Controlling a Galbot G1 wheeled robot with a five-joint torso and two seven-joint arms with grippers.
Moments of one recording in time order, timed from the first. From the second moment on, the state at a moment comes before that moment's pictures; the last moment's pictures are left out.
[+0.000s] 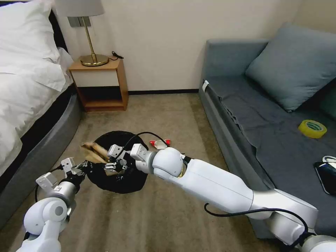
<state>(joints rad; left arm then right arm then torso) 1.35 -1.28 -0.83 -1.93 -0.84 0.49 -0.01 -0.32 1.29 -0.65 1.63 0.48 -0.40 -0.21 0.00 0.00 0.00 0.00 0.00</state>
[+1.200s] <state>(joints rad) 1.40 -1.29 -0.90 -2.02 -0.91 0.52 -0.10 -0.97 1.11 0.16 2.01 0.17 -0.32 0.03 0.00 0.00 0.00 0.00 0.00</state>
